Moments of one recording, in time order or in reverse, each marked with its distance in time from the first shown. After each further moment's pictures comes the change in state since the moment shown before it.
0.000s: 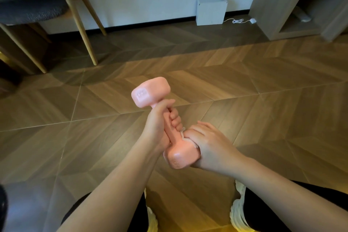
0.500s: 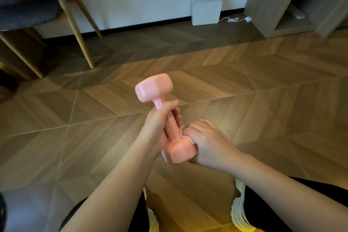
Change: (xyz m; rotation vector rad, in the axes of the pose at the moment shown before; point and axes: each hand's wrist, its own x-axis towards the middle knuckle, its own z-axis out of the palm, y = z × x) left_hand 0.002 0.000 -0.003 0.185 -0.049 0.025; right_hand 0.002 0.002 -0.002 0.019 -0.007 0.037
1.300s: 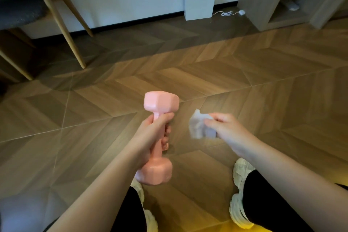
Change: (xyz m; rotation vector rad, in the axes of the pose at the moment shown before) left_hand -0.013 -0.005 -0.013 0.380 -0.007 -0.091; right_hand -0.005 0.038 -0.027 0.861 0.086 0.824
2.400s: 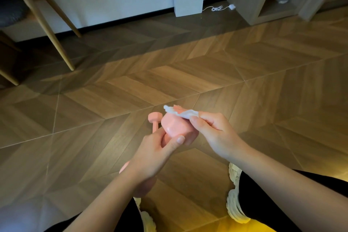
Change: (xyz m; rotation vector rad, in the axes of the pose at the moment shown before) left_hand -0.010 -0.031 0.010 0.684 -0.066 0.346; right_hand -0.016 -0.006 0.008 0.040 -0.121 -0.405
